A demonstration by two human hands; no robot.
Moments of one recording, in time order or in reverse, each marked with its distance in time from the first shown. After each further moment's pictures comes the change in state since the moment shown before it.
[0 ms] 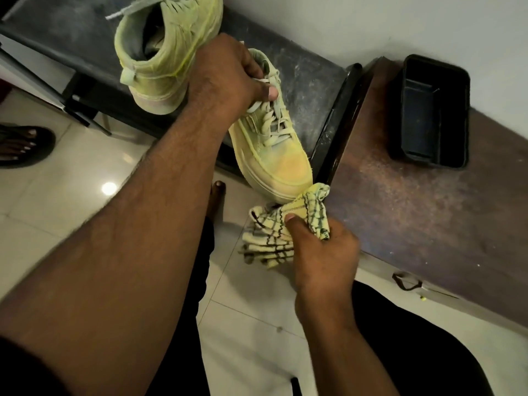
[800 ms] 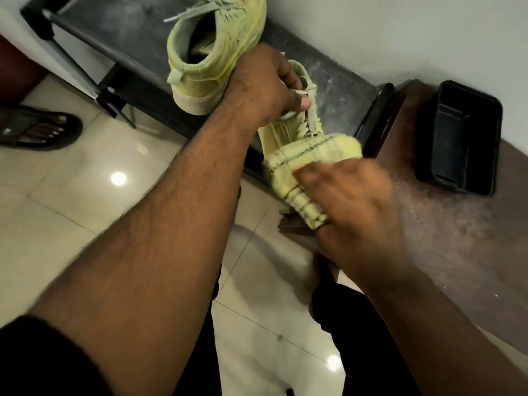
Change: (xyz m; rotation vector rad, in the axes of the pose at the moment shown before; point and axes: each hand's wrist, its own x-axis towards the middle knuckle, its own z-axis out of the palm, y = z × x) left_hand 0.001 -0.007 -0.013 -0.087 -0.070 0.009; right_hand 0.041 -0.052 -0.008 -0.858 -0.296 -1.521
